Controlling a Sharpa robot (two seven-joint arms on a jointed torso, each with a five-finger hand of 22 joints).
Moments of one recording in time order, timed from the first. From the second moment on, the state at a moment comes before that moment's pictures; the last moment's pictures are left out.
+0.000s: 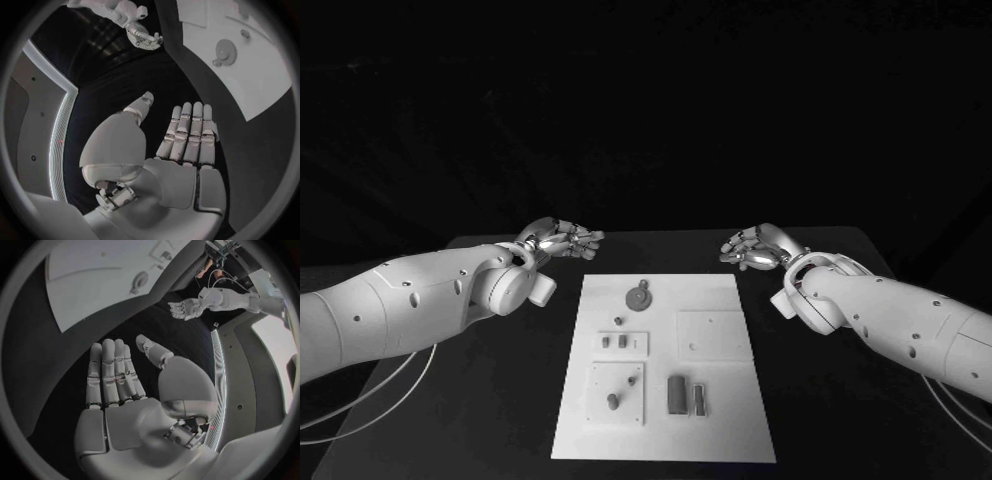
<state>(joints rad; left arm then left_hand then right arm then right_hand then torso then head) 1.21 -0.81 -0.17 1.19 -0.23 -0.23 0.23 1.11 -0.11 0.32 -0.06 0.06 0.80 0.17 0.30 0.43 1.03 0.17 0.07 0.12 0.76 0.16 0.43 0.39 0.05 0.75 0.07 0.07 0.94 1.13 -0.57 -0.07 1.03 -0.84 -0.37 0.16 1.00 -0.08 0.65 -0.29 0.12 0.87 0.18 0.28 0.55 0.92 0.08 0.69 0.54 0.87 0.03 1.02 0.56 0.22 0.67 0.16 0.62 1.18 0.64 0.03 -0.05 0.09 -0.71</state>
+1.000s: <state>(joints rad) 1.21 -0.65 -0.15 1.00 -0.10 -0.17 0.33 0.87 -0.05 0.14 -0.06 0.03 0.41 0.08 0.15 0.24 0.50 0.08 0.04 0.04 0.37 0.10 0.20 0.20 0.01 0.36 0.05 0.04 0.48 1.07 -0.45 0.07 0.75 -0.41 -0.15 0.35 0.57 -0.01 0.30 -0.17 0.07 0.43 0.10 0.16 0.27 0.53 0.09 0.15 0.08 0.43 0.09 0.25 0.23 0.10 0.28 0.13 0.19 0.83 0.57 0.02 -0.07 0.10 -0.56</state>
